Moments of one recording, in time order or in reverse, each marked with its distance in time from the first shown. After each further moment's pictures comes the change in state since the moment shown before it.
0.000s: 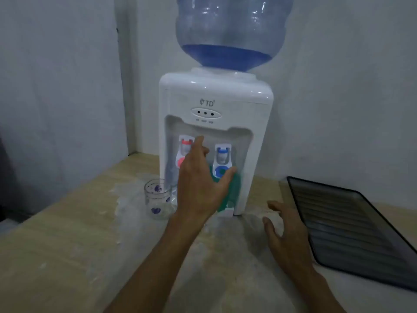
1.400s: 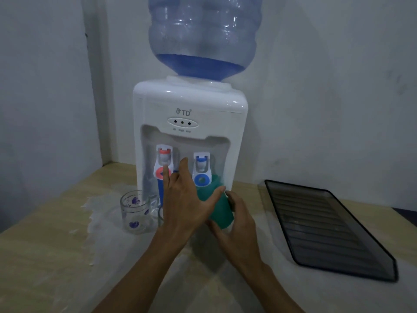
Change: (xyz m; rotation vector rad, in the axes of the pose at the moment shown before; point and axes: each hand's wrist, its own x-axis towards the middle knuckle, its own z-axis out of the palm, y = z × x) left_hand -0.009 -0.020 0.026 0.103 -0.133 -0.015; right_hand 0.014 -0.054 0.044 0.226 -0.077 0.126
